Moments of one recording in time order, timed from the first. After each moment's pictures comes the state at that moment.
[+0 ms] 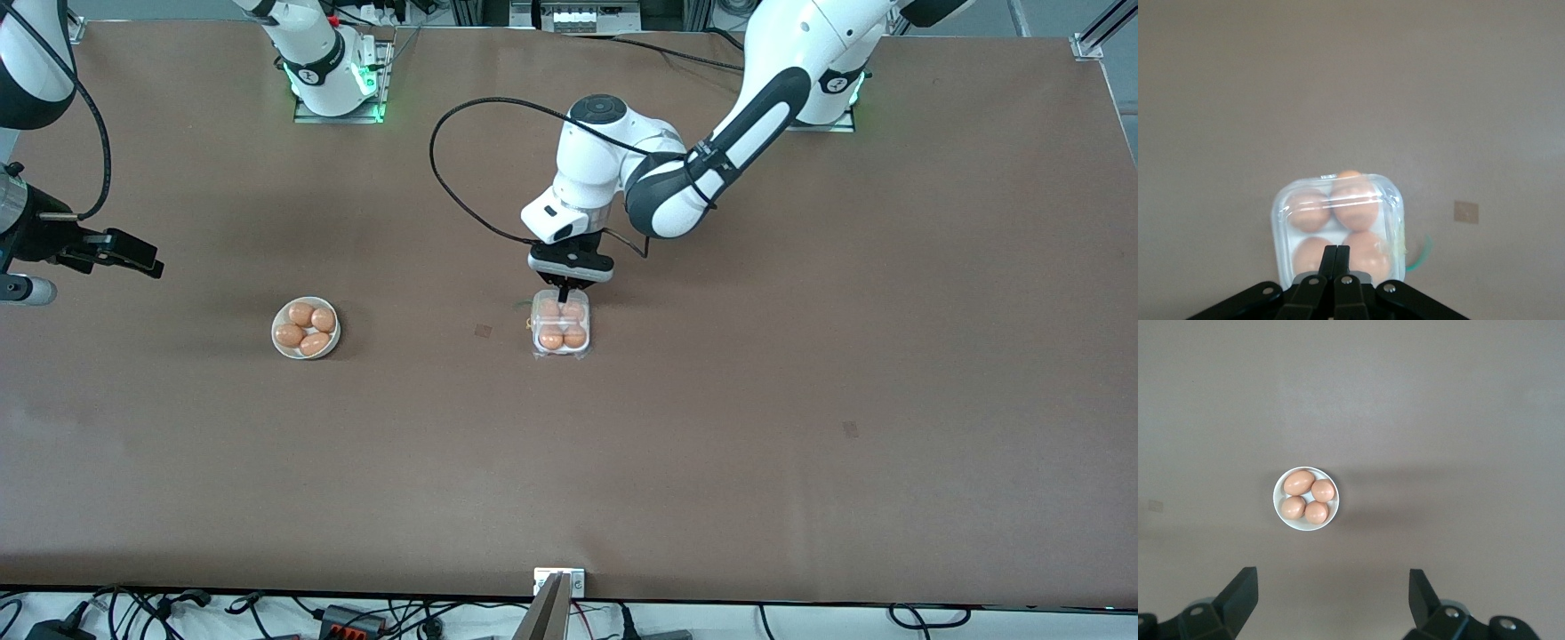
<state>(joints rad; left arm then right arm) -0.28 0.65 -0.60 -1.75 0.90 2.53 -1.34 0.00 0.11 -0.08 -1.67 0.01 1.74 -0.01</state>
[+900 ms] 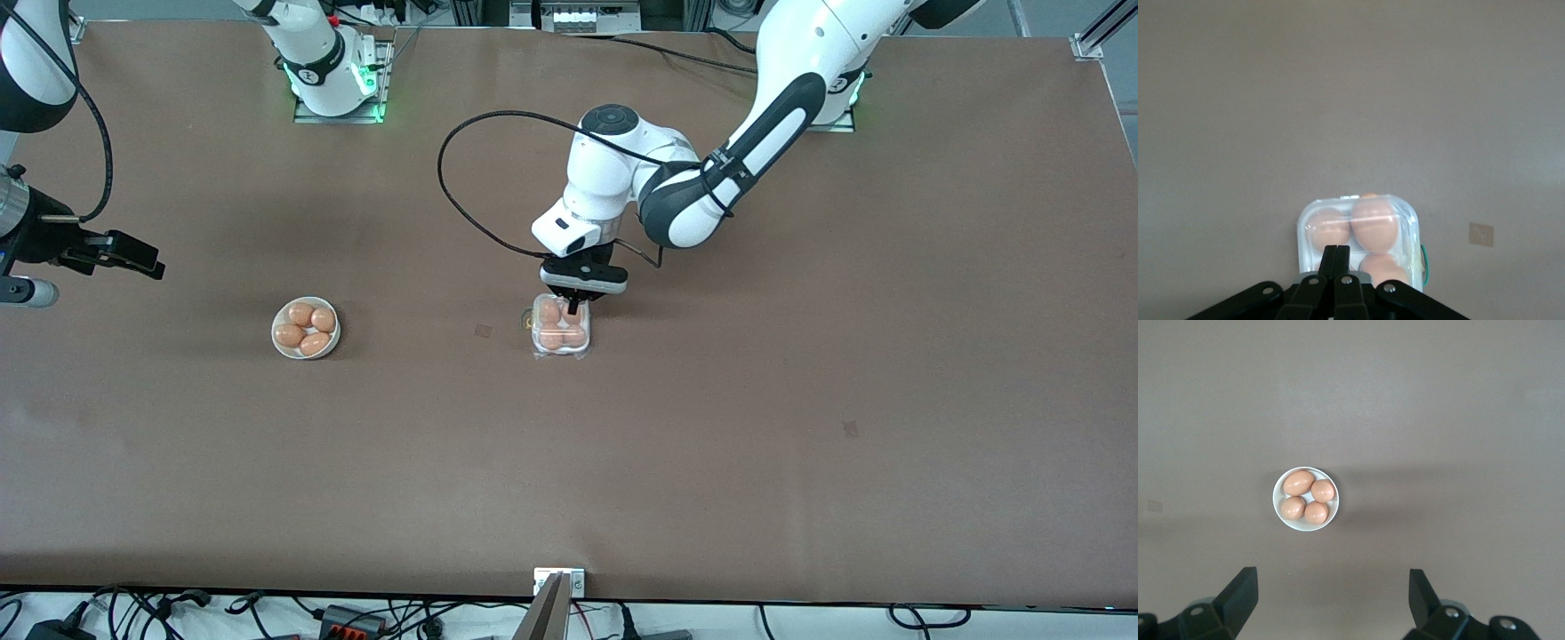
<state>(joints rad) -0.24 0.65 -0.60 -1.75 0.90 2.53 -1.34 0.00 0.11 -0.08 -1.67 0.01 1.75 -0.01</state>
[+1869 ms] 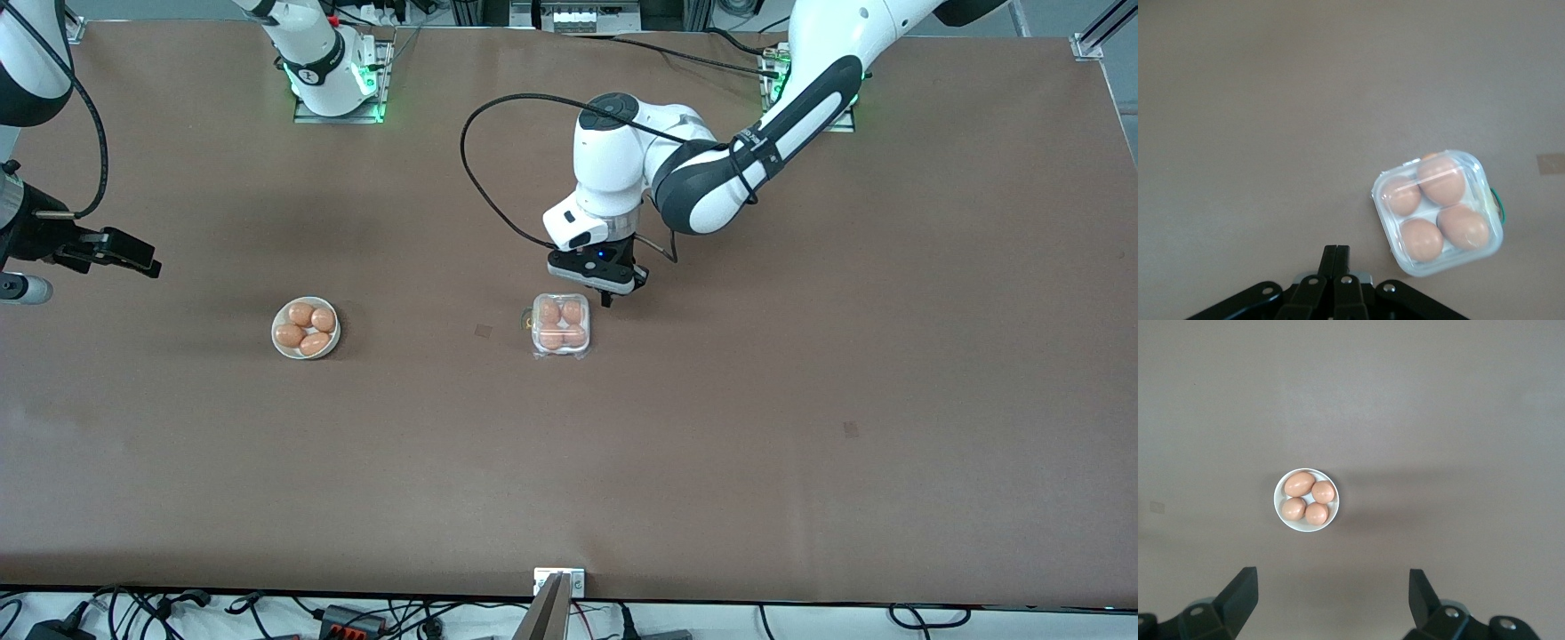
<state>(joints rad) -0.07 0.64 -0.84 -1.74 0.89 2.20 -0.96 0.00 0.10 -0.08 -1.66 0.01 1.74 -0.01</state>
